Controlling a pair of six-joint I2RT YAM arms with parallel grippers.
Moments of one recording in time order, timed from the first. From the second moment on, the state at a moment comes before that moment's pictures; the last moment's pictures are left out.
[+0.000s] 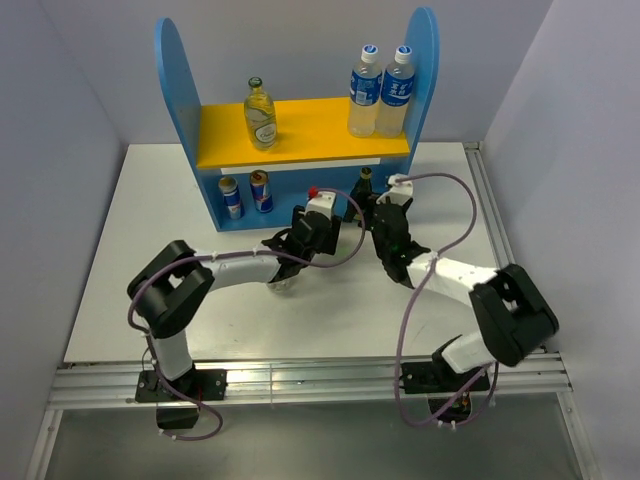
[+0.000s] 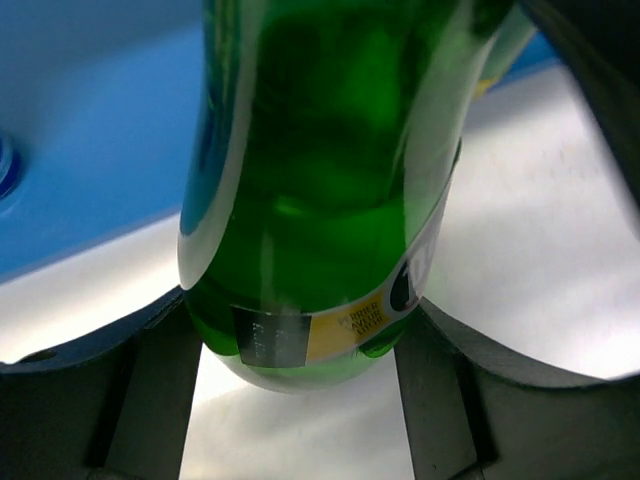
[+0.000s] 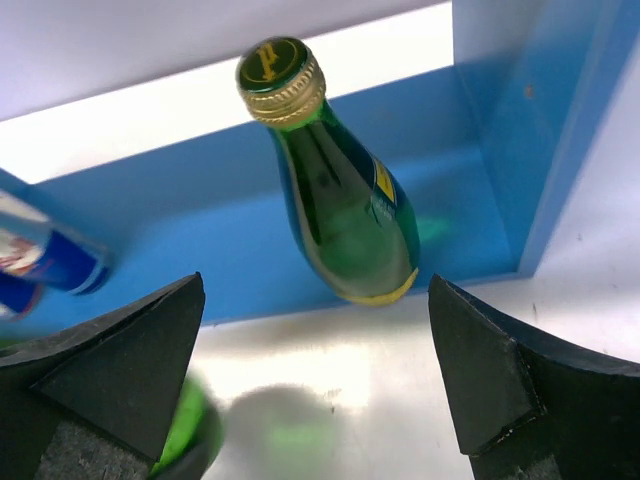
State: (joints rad) left arm -0.88 1.77 1.04 0.21 -0.47 -0.30; right arm 0.53 1.48 0.69 0.56 0.46 0.42
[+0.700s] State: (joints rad) left arm -0.84 2.16 1.47 0.26 -0.39 -0.28; right arm 0.67 0.46 0.45 0.16 0.62 0.45
